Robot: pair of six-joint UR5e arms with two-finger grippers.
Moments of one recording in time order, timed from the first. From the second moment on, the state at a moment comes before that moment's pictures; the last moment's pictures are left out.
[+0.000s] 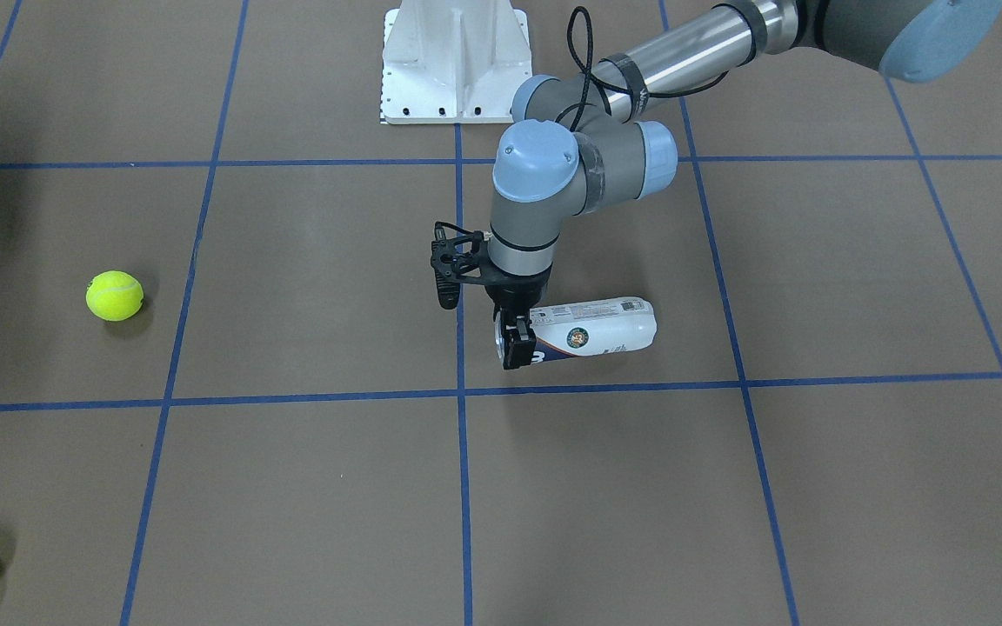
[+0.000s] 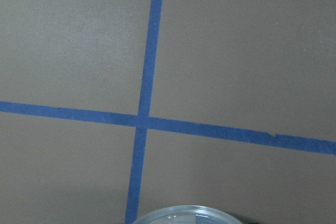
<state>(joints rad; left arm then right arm) -0.61 -2.42 -1.39 -1.82 -1.79 0.26 1.38 -1.62 1.73 -1.55 2.33 0.21</state>
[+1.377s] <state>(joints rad) -0.54 -2.23 -1.50 -2.93 -1.38 -0.38 1.20 -1.63 1.83 -1.35 2.34 0.37</state>
